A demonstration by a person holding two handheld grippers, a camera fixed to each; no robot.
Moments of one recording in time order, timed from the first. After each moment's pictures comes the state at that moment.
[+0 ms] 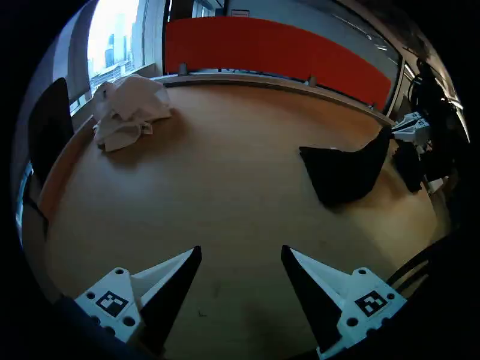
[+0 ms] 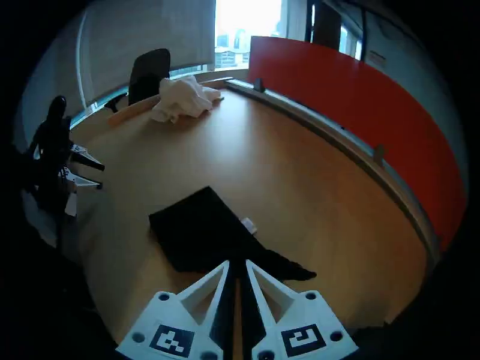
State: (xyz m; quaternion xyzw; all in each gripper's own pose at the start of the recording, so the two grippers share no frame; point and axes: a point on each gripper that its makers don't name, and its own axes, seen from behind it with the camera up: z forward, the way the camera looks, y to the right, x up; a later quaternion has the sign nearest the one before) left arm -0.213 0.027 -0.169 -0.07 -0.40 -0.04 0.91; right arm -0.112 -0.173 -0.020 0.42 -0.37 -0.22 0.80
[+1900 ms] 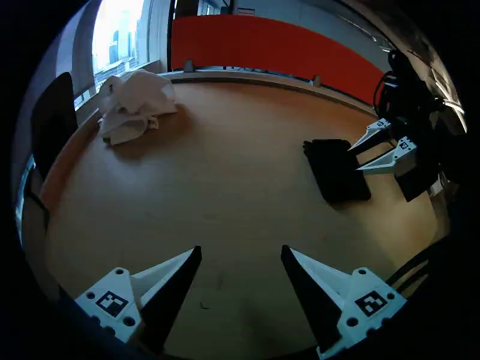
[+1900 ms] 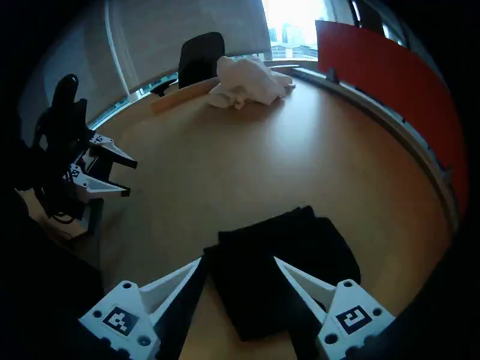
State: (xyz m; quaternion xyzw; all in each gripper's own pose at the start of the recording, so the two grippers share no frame) left arm -0.216 0.019 -0.179 -0.06 -0.41 -0.05 0.91; right arm -0.186 -0.304 -0.070 0.54 -0.41 -0.19 0.71
